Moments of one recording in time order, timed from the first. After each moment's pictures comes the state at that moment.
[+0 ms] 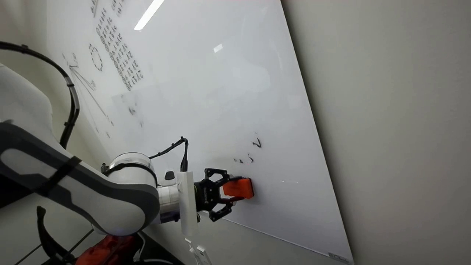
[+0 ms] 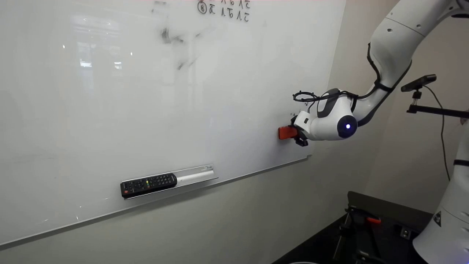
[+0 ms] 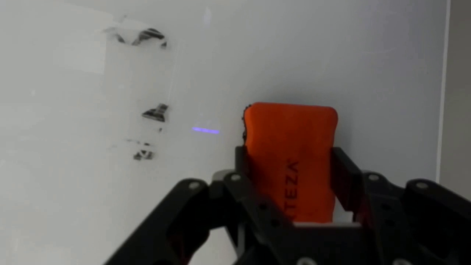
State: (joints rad) arm -0.21 0.09 -0.27 -2.55 -2.47 2.38 1.01
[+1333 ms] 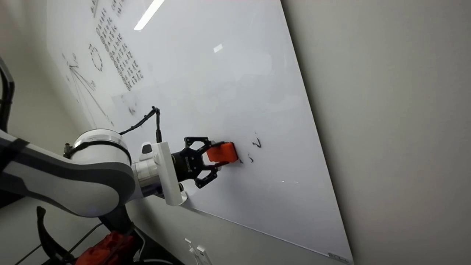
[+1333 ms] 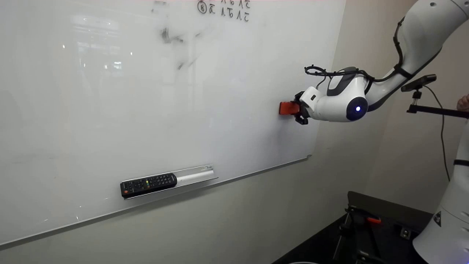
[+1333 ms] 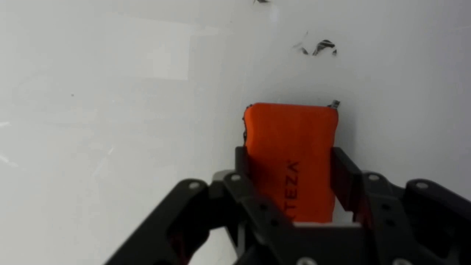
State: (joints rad) arm -0.21 -0.16 -0.25 -2.61 -2.47 2.34 1.00
